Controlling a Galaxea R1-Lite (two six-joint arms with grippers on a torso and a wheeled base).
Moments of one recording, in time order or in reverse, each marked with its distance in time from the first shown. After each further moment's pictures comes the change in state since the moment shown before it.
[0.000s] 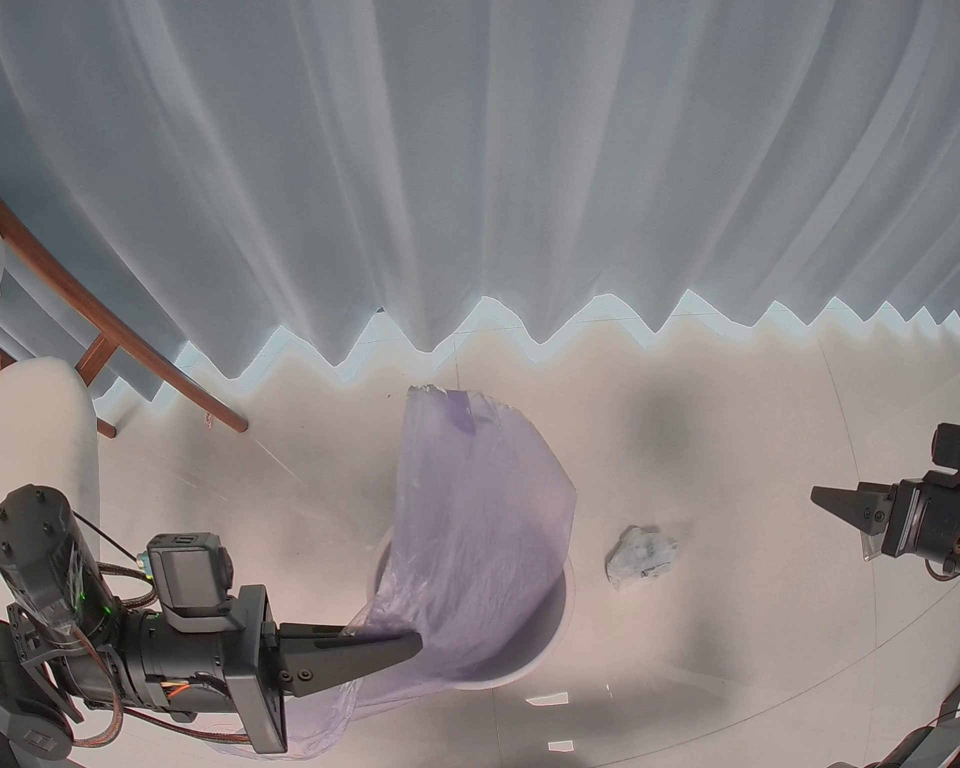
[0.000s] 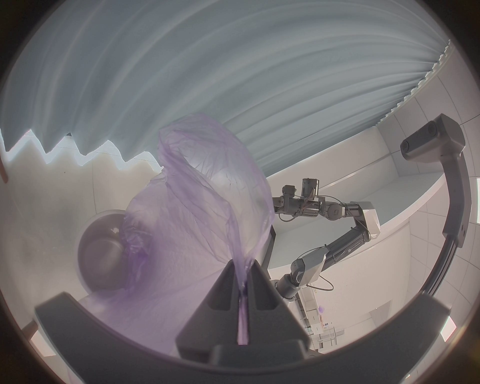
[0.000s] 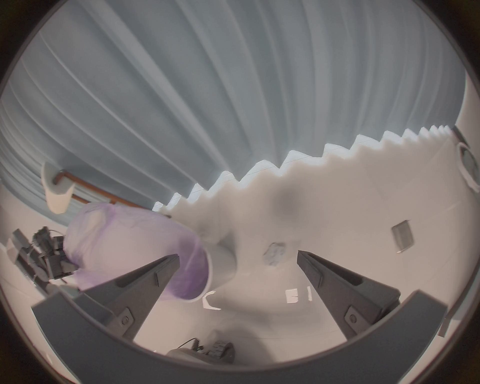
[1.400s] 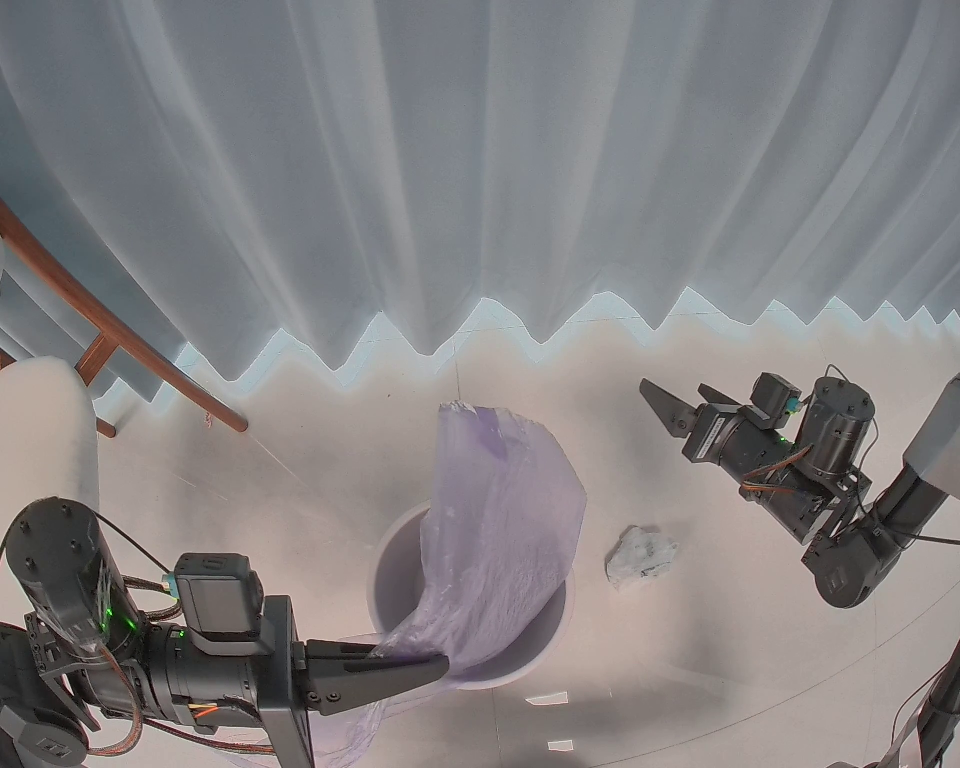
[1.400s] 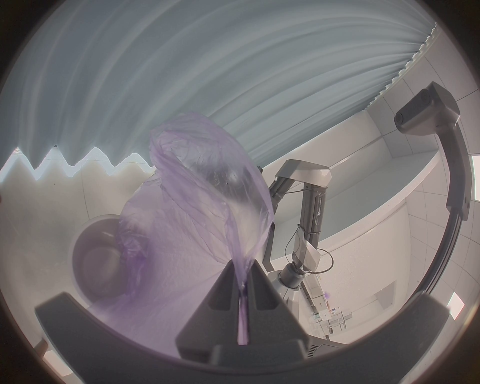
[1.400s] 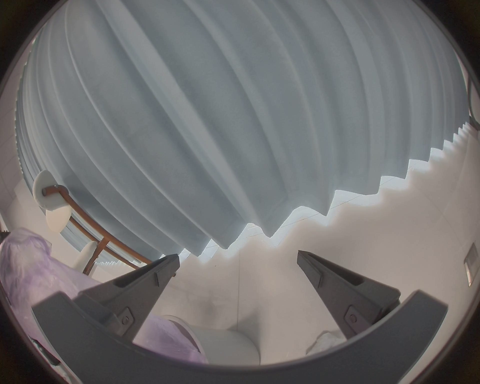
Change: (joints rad) left arm -0.047 0.054 0.007 -0.036 0.000 0.102; right arm 0.176 0.895 -0.066 -1.282 -0.118 0.072
